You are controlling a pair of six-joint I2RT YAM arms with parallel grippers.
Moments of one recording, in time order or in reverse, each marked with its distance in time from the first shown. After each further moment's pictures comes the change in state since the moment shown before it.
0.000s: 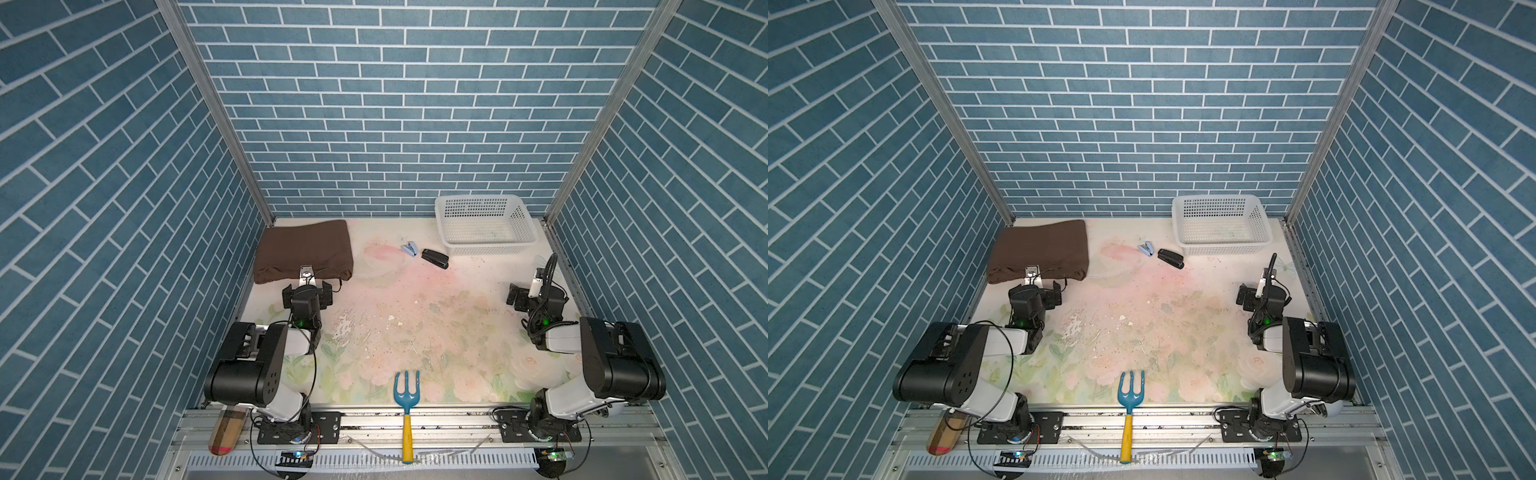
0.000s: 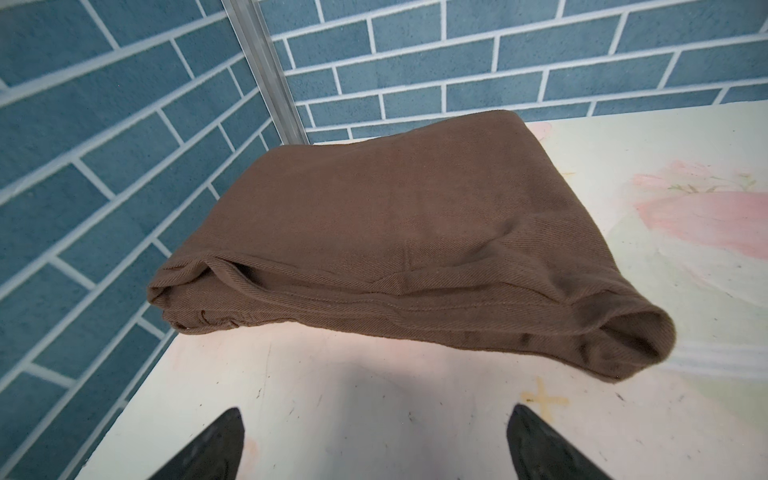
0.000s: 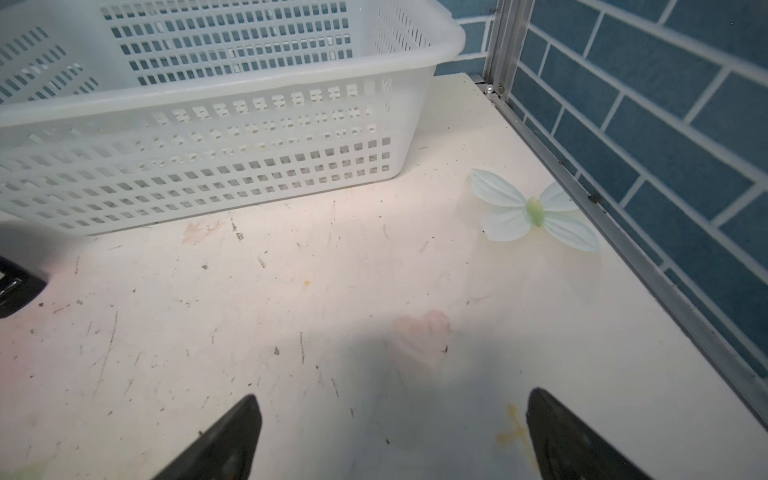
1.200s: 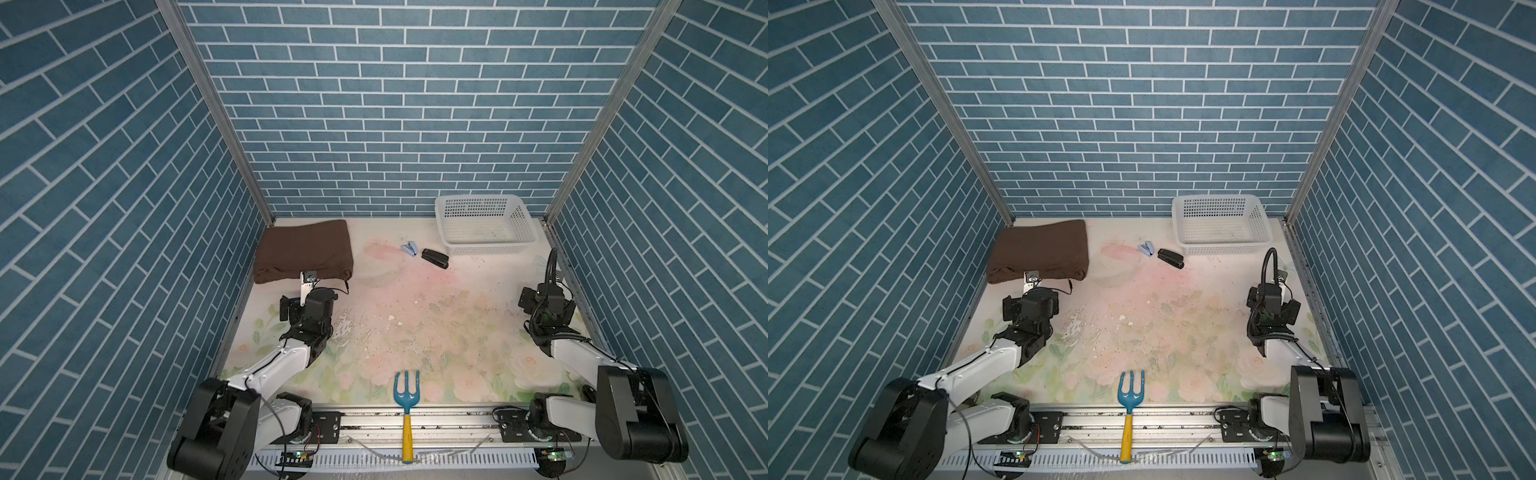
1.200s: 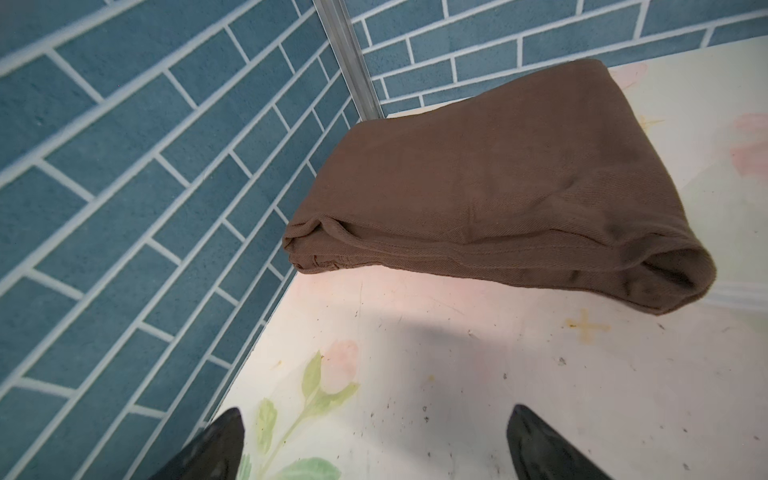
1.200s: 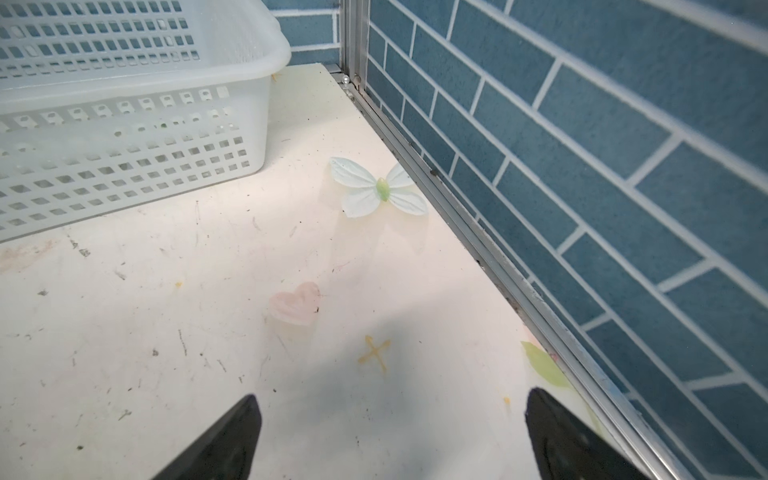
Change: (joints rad) left arm -0.213 -0.330 0.045 -0.578 -0.423 -0.076; right arm 0.079 -0.295 0.031 -0.435 0.450 0.092
